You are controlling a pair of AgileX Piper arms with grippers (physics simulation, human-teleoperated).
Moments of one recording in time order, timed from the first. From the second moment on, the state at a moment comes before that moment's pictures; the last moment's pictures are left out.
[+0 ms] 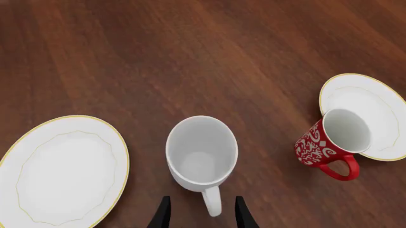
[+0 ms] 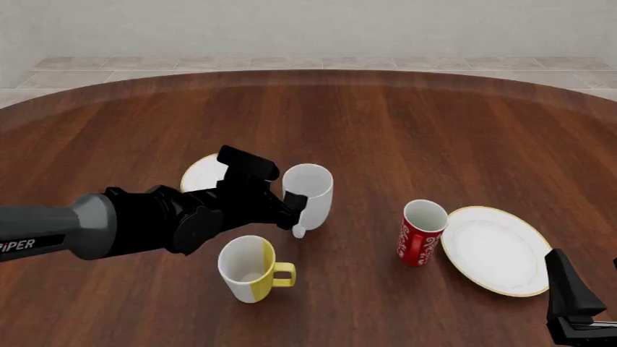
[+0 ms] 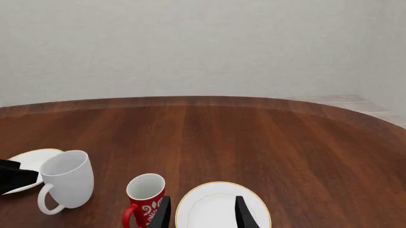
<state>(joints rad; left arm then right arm) -0.61 1.64 -0.85 -0.15 -0.09 -0.04 0.00 0.00 -0.01 0.02</state>
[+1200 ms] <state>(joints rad) -0.63 1.80 -0.89 -0.17 -0.12 -0.04 0.00 -0.01 -0.01 0.03</state>
